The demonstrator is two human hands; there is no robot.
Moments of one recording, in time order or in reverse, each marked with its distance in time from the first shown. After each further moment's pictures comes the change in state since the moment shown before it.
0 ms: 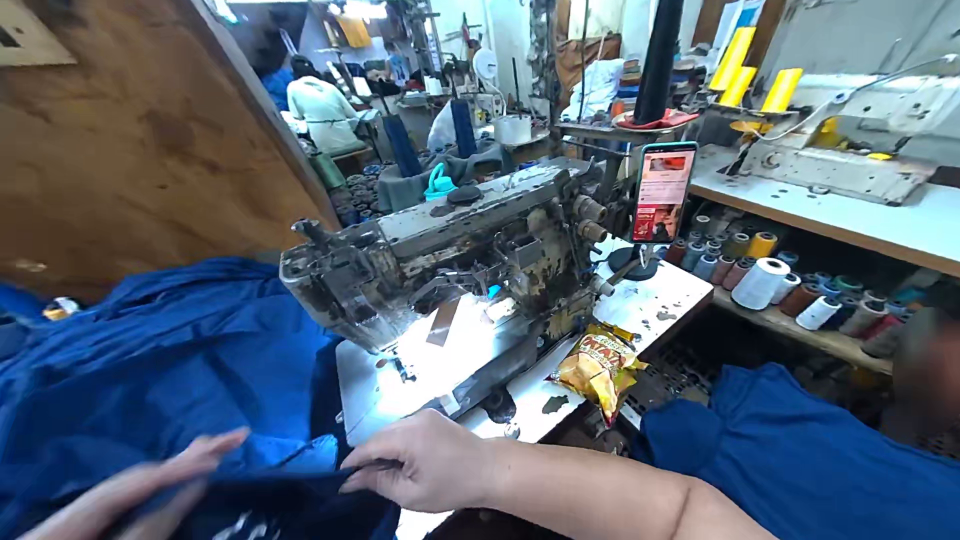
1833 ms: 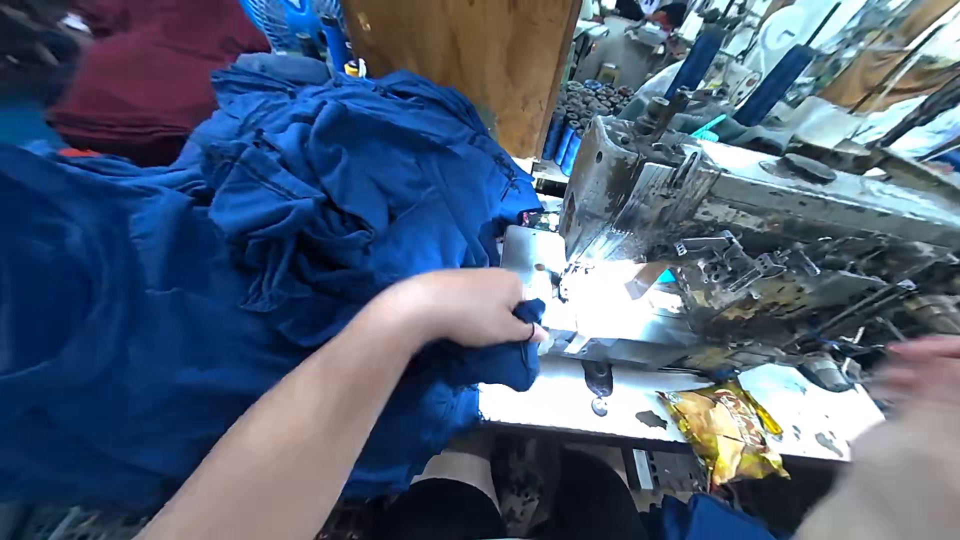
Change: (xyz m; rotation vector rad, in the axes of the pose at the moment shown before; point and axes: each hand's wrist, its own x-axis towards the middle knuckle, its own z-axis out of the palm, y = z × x) left_hand 0.065 -0.001 0.059 0.410 -0.545 -0.542; right_hand -0.048 -0.043 -0.208 -0.715 0.374 0.128
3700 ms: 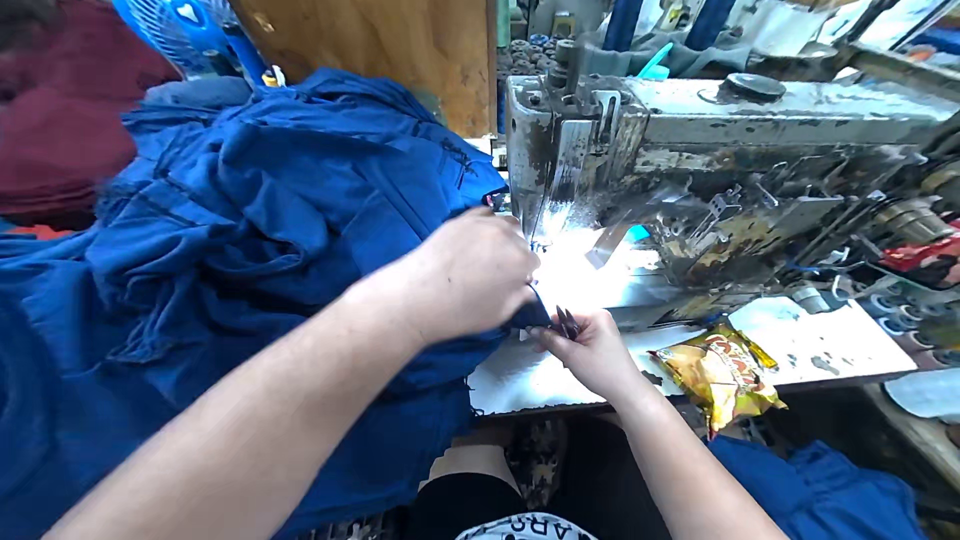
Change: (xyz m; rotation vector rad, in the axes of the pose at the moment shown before) left_hand 0.033 0.014 -0.004 0.498 0.376 0.653; right_hand -0.044 -0.059 0.169 0.539 -0.572 0.518
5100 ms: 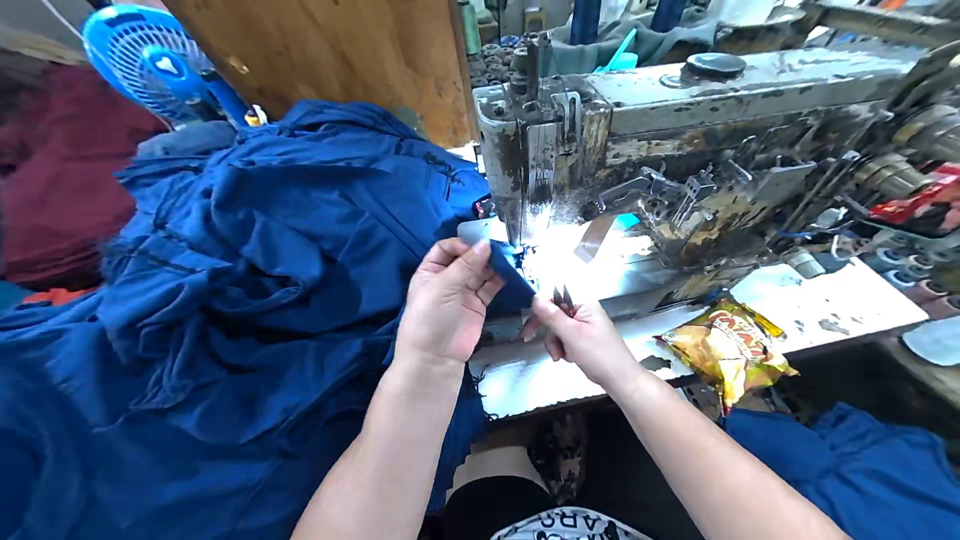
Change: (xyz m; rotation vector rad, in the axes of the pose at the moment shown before) left_hand -0.006 0.040 0.039 -1.729 0.955 -0.864; right_hand 0.012 -0.015 0.011 0.314 0.063 0.142
